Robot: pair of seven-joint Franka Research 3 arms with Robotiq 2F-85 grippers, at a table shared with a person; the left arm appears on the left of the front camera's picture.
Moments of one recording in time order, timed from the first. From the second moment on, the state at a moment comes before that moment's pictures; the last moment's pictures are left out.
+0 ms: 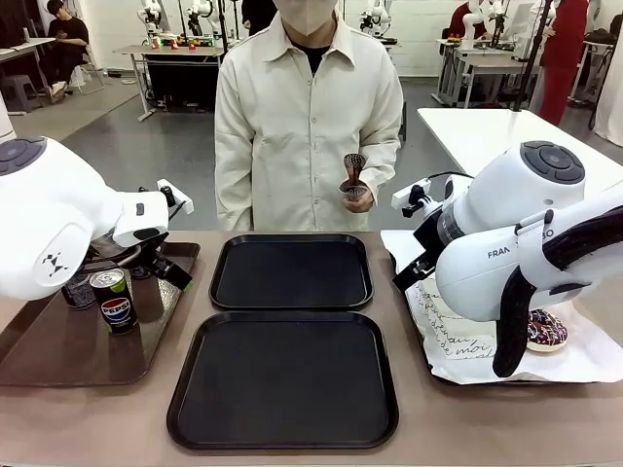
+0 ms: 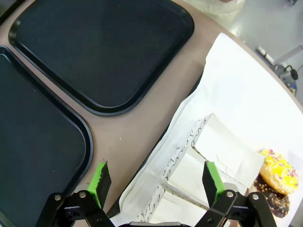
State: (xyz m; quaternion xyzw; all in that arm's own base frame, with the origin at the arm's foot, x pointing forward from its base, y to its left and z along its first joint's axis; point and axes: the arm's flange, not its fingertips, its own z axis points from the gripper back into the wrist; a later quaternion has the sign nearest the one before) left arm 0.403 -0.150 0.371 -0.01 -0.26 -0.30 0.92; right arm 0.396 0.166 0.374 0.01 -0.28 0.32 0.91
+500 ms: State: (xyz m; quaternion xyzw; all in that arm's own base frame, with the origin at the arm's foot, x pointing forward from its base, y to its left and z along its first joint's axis) left arm 0.396 -0.136 0.396 0.00 -0.24 -0.29 0.93; right arm 0.381 0.173 0.405 0.02 -0.27 0.31 0.91
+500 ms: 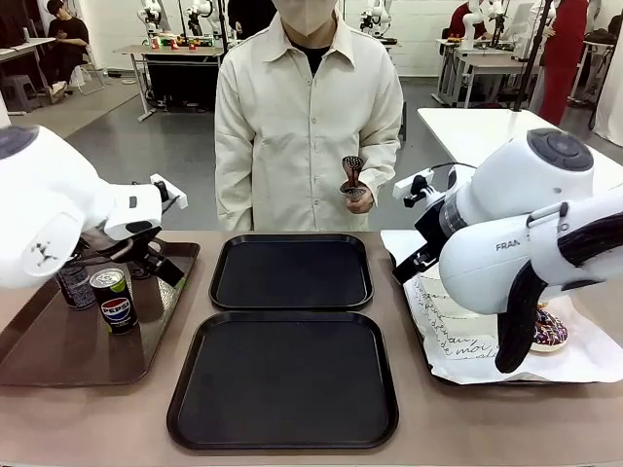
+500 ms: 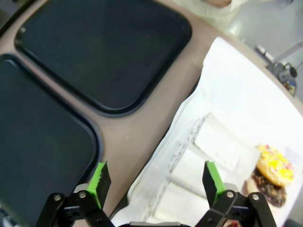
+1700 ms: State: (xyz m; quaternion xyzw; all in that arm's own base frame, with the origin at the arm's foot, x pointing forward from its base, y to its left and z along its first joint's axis) left arm 0.305 -0.109 0.476 -0.06 -0.10 -0.32 0.94; right arm 0.278 0.180 0.463 0.02 -0.10 0.26 0.96
